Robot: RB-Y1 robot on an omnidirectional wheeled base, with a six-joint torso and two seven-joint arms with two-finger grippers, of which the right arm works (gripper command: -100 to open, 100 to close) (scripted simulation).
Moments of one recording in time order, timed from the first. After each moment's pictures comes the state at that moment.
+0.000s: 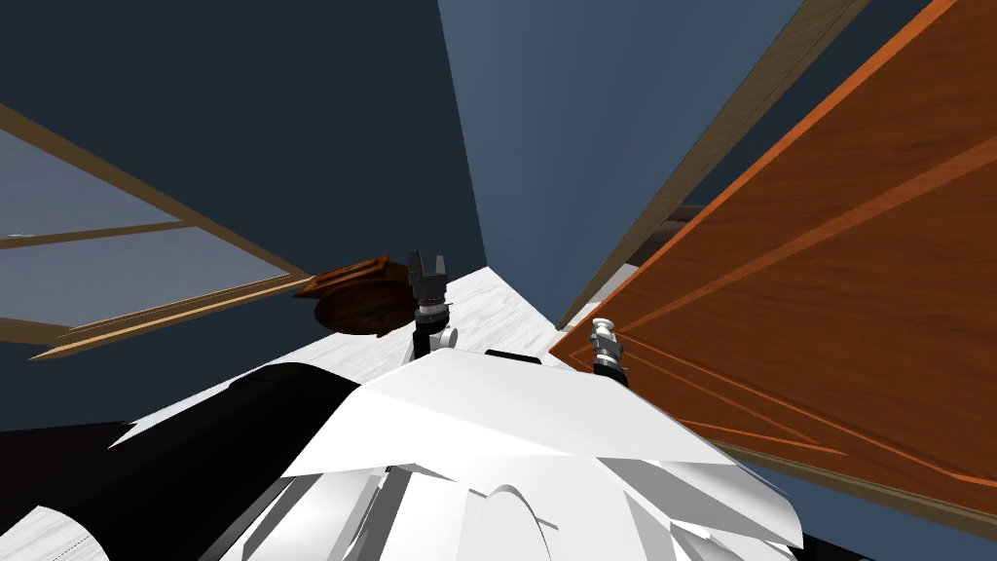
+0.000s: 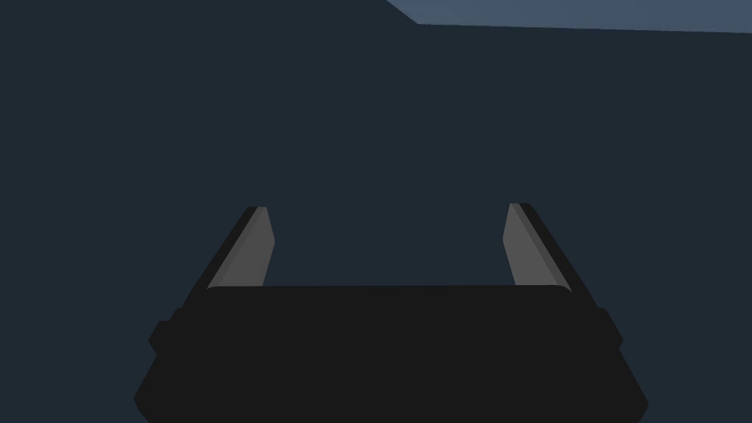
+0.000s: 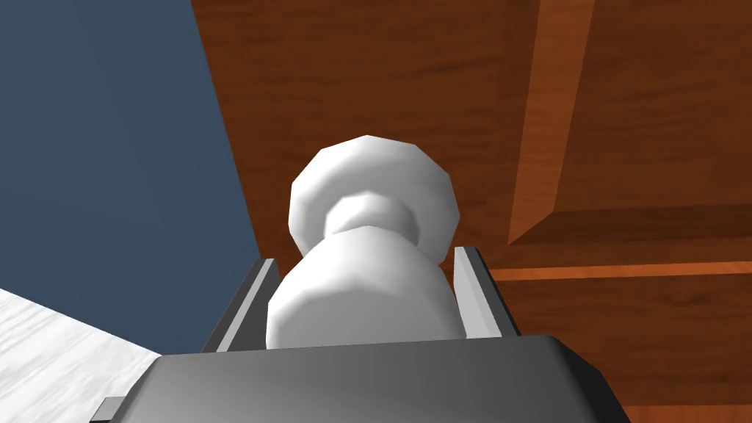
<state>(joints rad) 0.14 -0.34 0.08 -0.82 -0.62 -0.85 -1.49</state>
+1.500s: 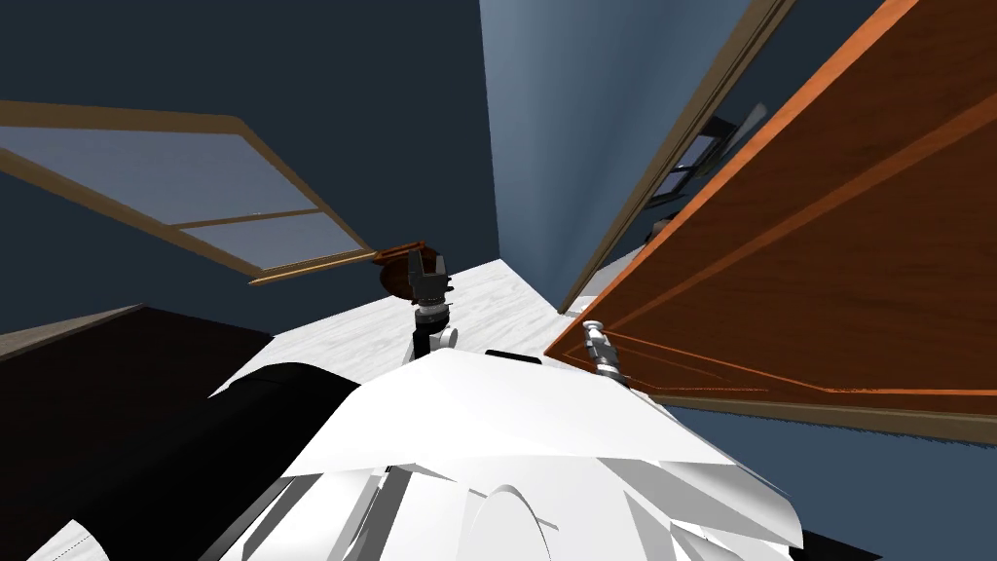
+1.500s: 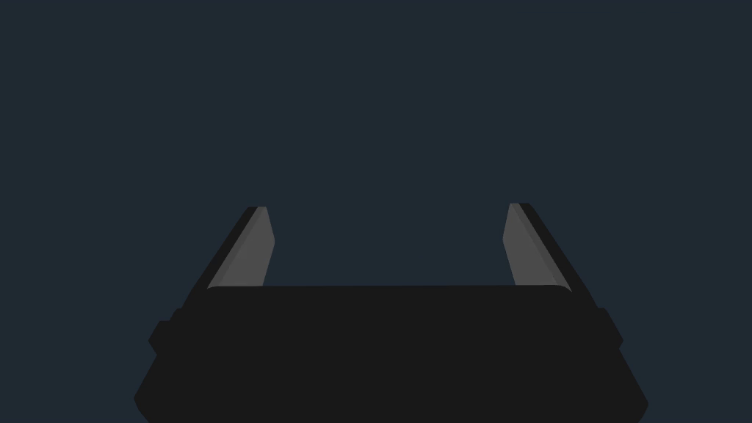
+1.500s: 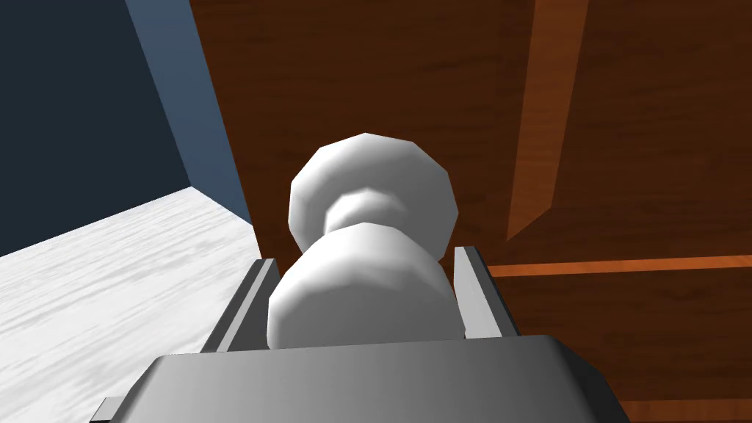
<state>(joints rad) 0.23 -0.44 0.25 -0.89 -0.53 -0.93 -1.63</state>
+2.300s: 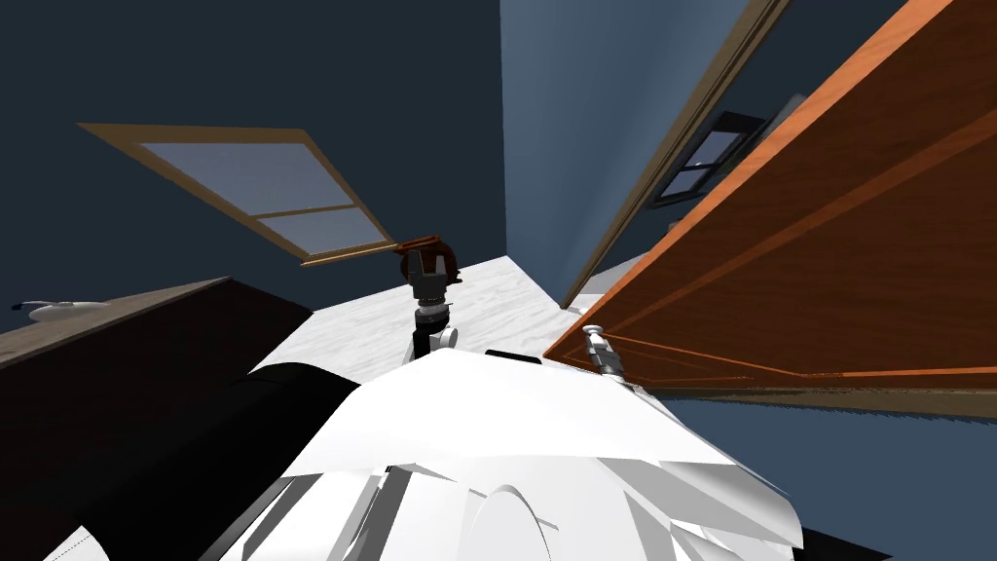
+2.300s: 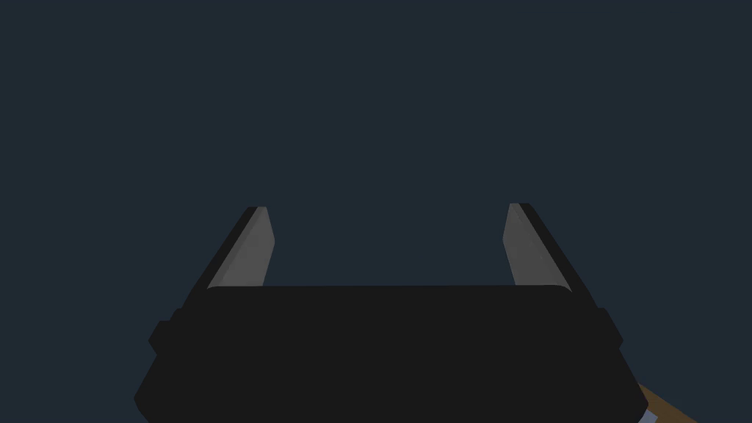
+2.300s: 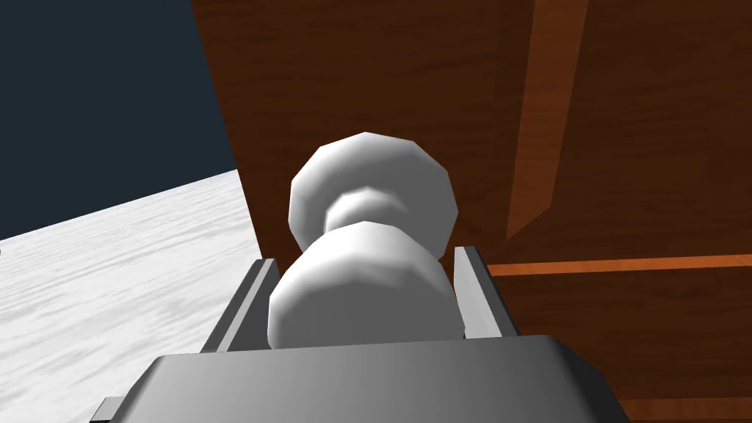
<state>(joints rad) 0.28 -0.50 0.31 -0.88 -0.49 -1.01 -1.70</state>
